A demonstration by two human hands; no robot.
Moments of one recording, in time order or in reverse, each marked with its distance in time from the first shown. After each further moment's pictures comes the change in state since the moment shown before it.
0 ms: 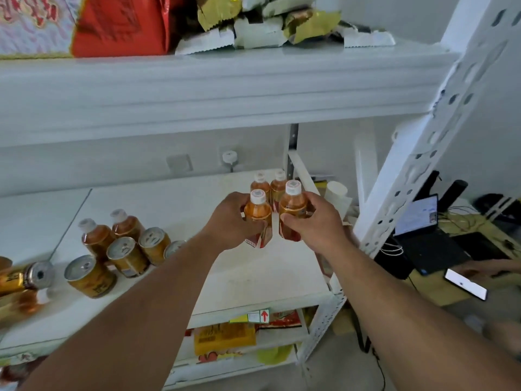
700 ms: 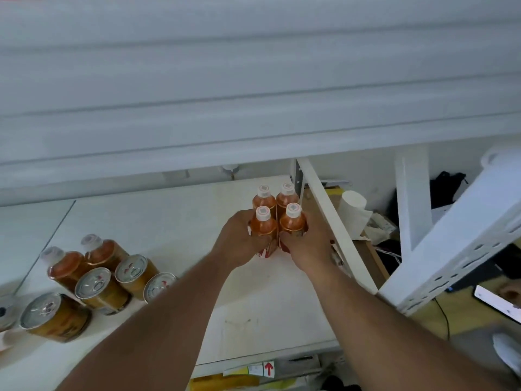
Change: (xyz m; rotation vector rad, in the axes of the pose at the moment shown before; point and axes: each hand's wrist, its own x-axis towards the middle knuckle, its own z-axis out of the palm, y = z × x) left_hand 0.089 -0.060 0.047 0.029 0.027 -0.065; right_hand 0.087 0.056 0.073 0.064 0.091 0.081
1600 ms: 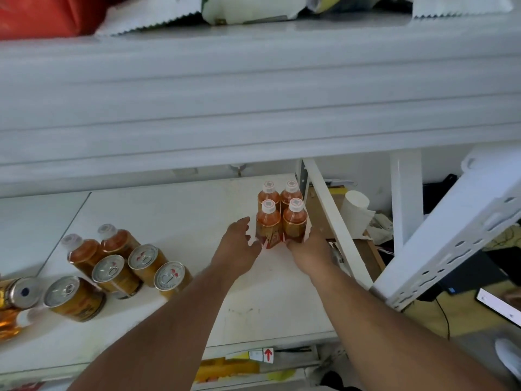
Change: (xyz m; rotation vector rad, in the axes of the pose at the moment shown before) left_hand -0.024 -0.017 0.009 0.086 0.041 -0.232; right_hand -0.017 -0.005 -0.017 -0.186 -0.157 0.291
